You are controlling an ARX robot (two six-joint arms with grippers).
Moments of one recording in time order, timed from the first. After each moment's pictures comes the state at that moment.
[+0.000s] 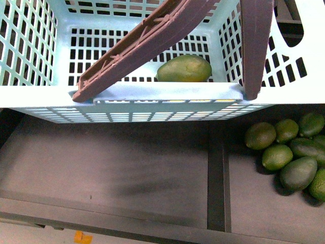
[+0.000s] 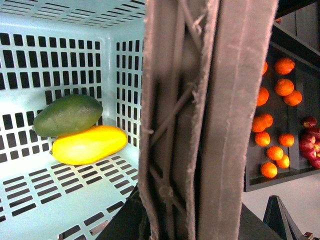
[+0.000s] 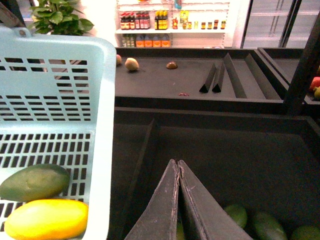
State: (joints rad) left arm -0.55 1.71 1.60 -0.59 0.24 -0.65; right arm 0.11 0.78 0.13 0.65 0.11 0.01
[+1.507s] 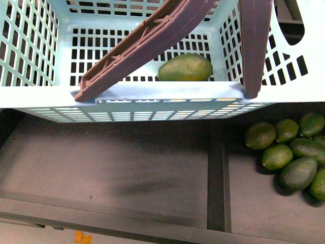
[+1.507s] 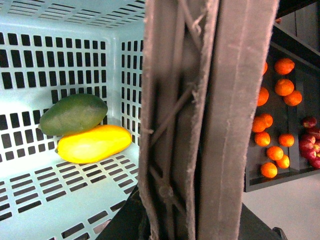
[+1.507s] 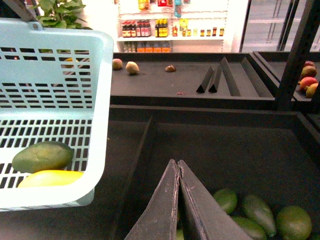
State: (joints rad) left arm -0.55 1.71 1.60 -0.59 0.24 -0.65; right arm 0.00 0.18 0.02 0.18 0.00 0.00
